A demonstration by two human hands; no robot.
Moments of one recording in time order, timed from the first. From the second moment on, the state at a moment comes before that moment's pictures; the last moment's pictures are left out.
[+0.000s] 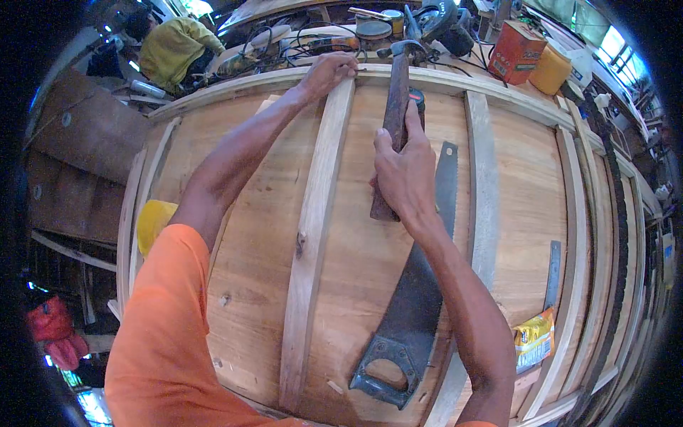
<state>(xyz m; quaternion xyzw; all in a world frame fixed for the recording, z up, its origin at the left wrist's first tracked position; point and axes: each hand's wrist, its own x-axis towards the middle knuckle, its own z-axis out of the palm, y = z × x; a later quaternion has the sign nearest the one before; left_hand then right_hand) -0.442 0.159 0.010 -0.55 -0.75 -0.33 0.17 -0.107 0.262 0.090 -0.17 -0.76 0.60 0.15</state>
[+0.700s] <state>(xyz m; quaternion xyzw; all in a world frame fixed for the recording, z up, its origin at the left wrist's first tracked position) -0.331 0.025 0.041 -0.42 -0.89 -0.18 0.03 0.094 0.216 0.102 -0.26 -0.71 0.64 -0.09</state>
